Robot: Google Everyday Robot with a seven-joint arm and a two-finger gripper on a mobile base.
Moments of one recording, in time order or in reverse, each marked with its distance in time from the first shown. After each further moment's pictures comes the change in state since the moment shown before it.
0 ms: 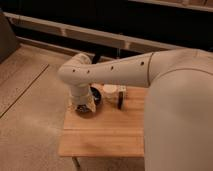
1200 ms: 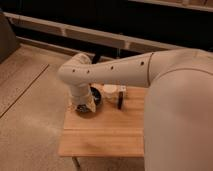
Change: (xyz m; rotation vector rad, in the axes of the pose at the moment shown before) arm -0.004 0.001 -0.002 0.002 -0.013 -0.017
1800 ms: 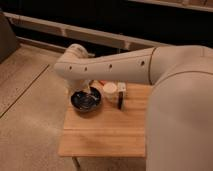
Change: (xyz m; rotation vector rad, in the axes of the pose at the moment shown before) arm -0.075 0.016 -0.046 -0.028 -0.314 -0.199
